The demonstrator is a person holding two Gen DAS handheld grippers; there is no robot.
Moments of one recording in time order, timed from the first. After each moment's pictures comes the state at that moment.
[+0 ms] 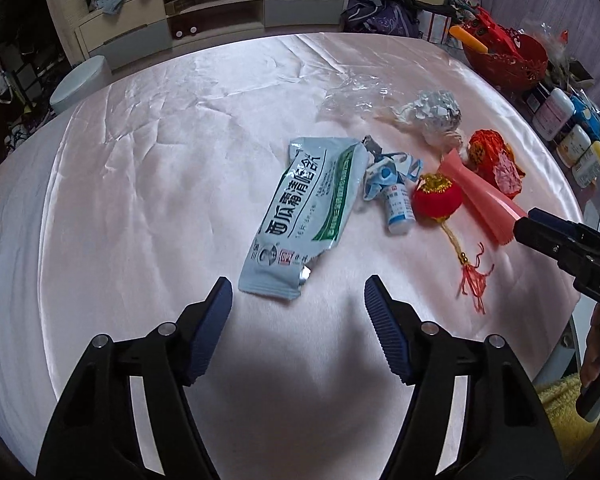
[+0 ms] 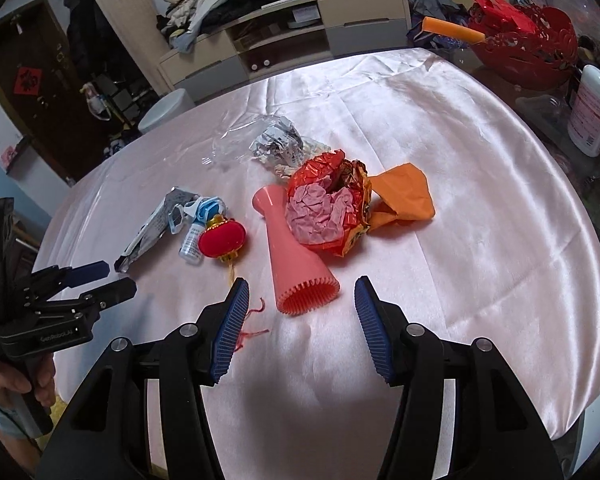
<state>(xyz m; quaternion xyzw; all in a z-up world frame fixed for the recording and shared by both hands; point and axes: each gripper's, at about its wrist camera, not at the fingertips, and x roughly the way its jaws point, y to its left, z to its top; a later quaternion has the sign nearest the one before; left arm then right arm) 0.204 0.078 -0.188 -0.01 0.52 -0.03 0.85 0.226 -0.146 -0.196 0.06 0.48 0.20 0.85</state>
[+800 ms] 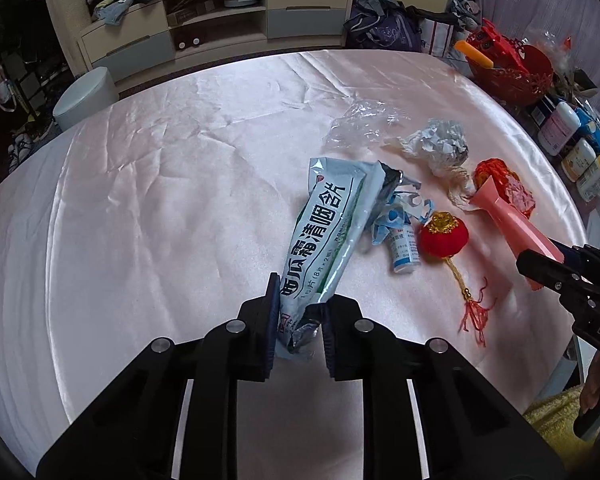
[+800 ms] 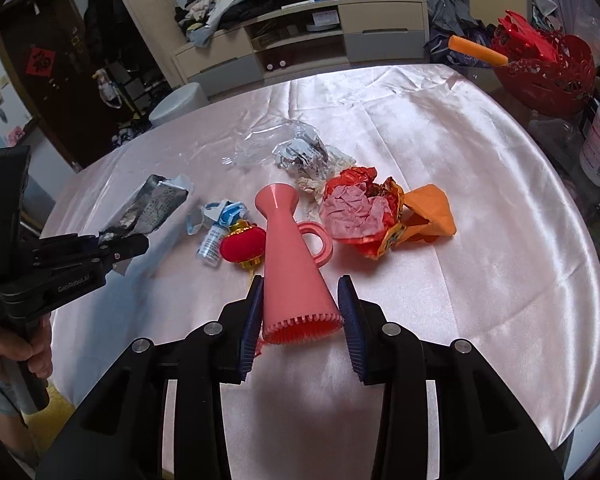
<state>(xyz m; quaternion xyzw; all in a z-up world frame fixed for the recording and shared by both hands) 0.212 0.081 -0.173 -0.01 0.50 -0.02 0.87 0.212 -0.129 -0.182 0.03 0.47 0.22 0.86</state>
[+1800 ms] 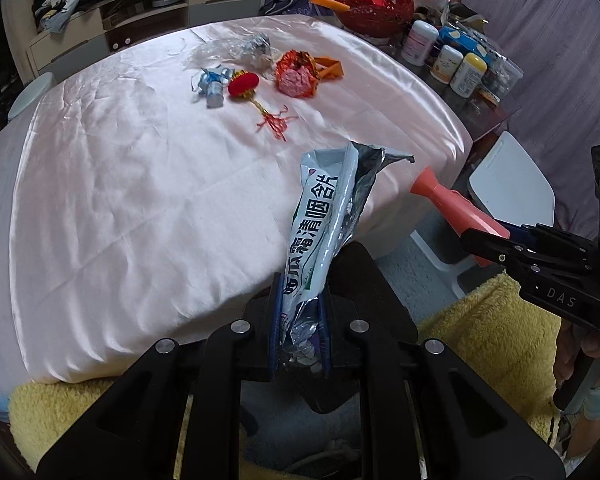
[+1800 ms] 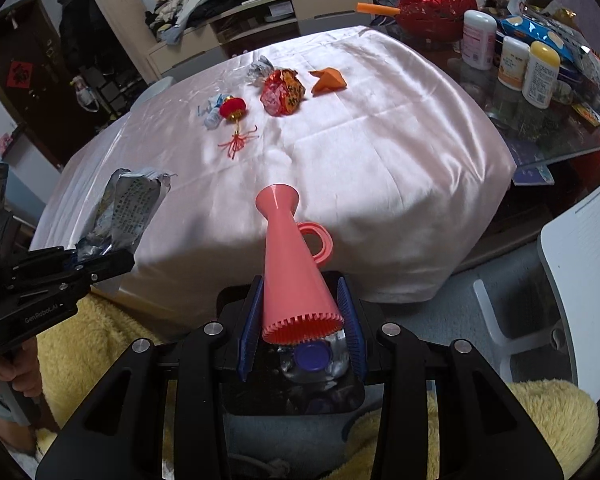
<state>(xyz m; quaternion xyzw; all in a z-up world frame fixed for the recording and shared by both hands) 0.016 -0.013 -0.172 0.00 0.52 -0.15 0.84 0.021 -0.207 -0.179 0.06 0.50 0.15 0.85</state>
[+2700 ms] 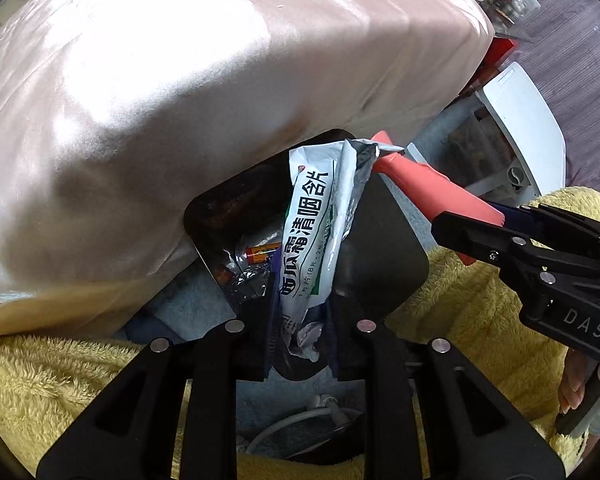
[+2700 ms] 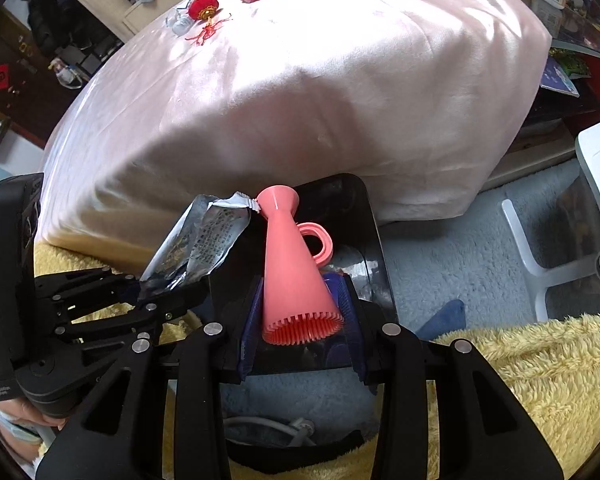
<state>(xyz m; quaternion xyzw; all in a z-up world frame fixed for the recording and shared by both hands) 0.012 -0.050 -0.280 0.01 0.63 -0.17 0.76 0.013 -0.194 -0.261 0.09 0.60 0.15 0.78</state>
